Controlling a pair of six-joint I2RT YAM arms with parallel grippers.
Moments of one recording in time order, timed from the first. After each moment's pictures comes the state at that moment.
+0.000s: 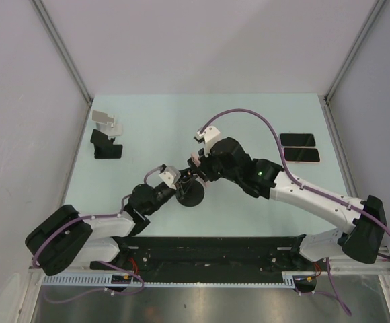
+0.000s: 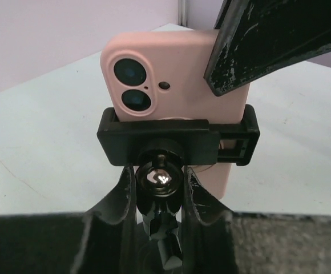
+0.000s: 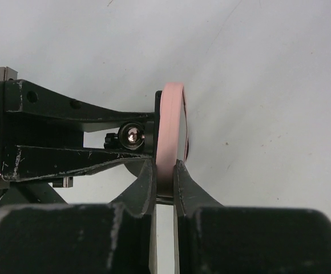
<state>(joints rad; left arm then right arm) -0.76 1.22 0.20 1.12 0.08 0.03 0.99 1.35 1.21 -0.37 0.18 0.17</state>
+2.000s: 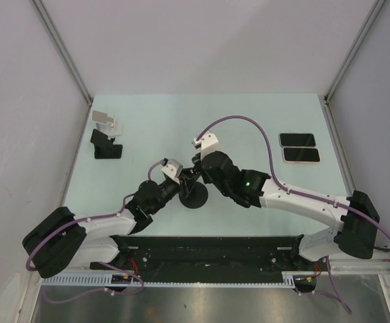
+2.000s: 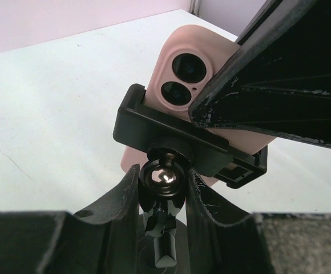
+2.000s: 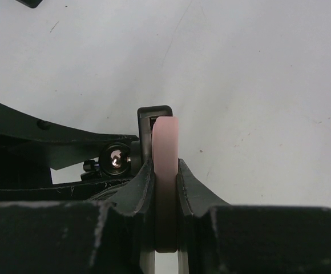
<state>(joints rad) -0.80 1.20 0.28 0.93 -0.06 -0.12 1.09 1.40 1.13 -0.22 0.52 0.21</state>
